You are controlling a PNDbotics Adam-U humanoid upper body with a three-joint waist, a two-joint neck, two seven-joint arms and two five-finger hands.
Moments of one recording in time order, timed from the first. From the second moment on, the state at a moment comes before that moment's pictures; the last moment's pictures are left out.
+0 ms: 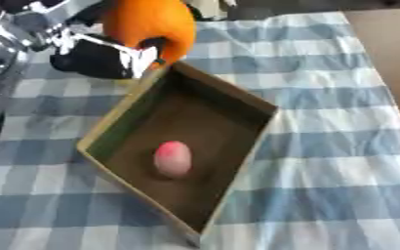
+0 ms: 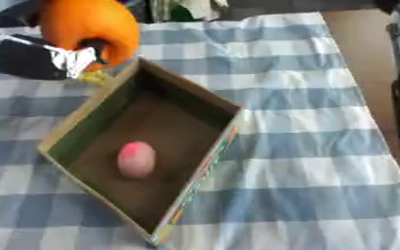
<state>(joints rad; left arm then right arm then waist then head) -0.90 0.49 -0.33 -1.96 -0.78 0.17 -0.71 -0.82 -0.48 -0.04 -1.78 0.05 -0.01 0.35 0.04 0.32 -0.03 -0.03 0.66</state>
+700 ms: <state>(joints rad) -0.84 0.48 -0.45 -1.87 -0.87 0.13 -0.73 -0.81 -0.48 -0.04 -1.82 0.04 0.02 0.28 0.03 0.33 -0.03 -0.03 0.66</state>
